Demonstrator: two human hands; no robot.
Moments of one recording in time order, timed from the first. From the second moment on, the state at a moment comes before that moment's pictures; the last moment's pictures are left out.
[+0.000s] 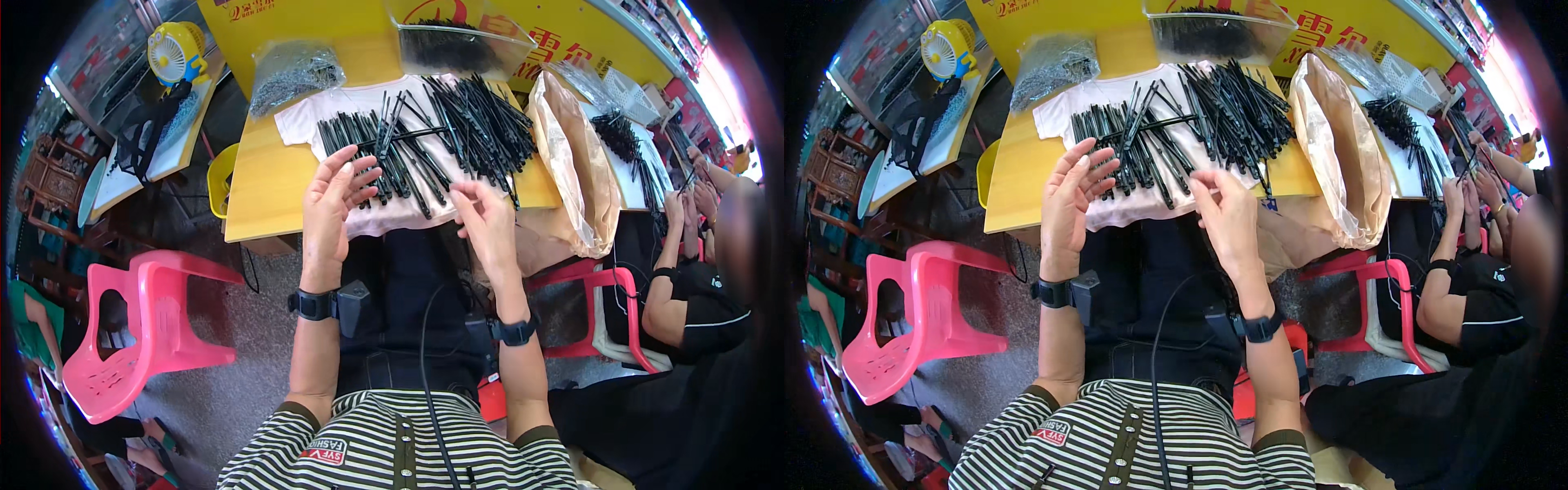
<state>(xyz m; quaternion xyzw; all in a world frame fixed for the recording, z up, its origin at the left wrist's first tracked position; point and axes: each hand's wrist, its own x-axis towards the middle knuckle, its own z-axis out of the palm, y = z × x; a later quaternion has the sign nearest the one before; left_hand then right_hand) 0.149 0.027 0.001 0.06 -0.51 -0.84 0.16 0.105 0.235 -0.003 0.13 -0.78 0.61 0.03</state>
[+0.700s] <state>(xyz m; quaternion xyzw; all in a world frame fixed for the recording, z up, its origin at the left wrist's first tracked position) 0.110 0.021 -0.004 0.06 -0.86 -0.44 0.25 0.113 0.221 0.021 0.18 -0.79 0.59 -0.07</state>
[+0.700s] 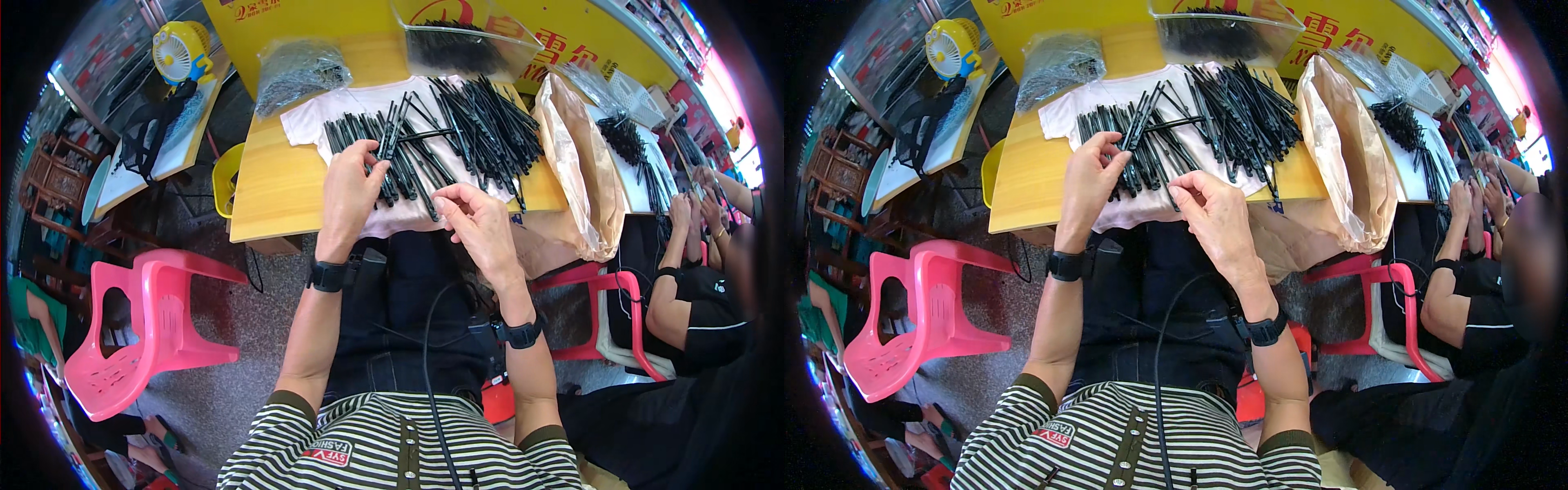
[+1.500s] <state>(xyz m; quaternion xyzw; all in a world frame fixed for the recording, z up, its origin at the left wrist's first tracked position) 0.109 0.041 -0.003 0.07 -0.87 -0.43 0.23 0.115 0.227 0.007 0.18 -0.79 0.58 -0.08</state>
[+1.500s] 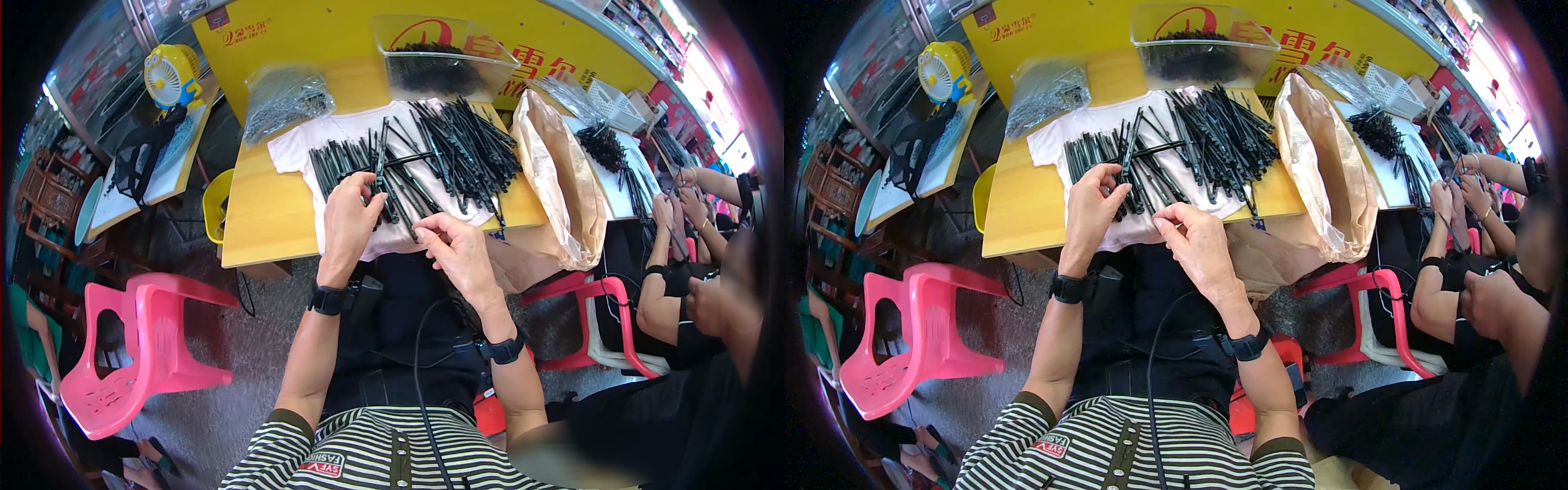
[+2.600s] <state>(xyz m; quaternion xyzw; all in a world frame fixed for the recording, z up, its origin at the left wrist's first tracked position) 0.133 -0.063 -0.063 0.17 -0.69 -0.57 0.41 0.062 0.403 0.016 0.02 -0.91 0.34 0.22</state>
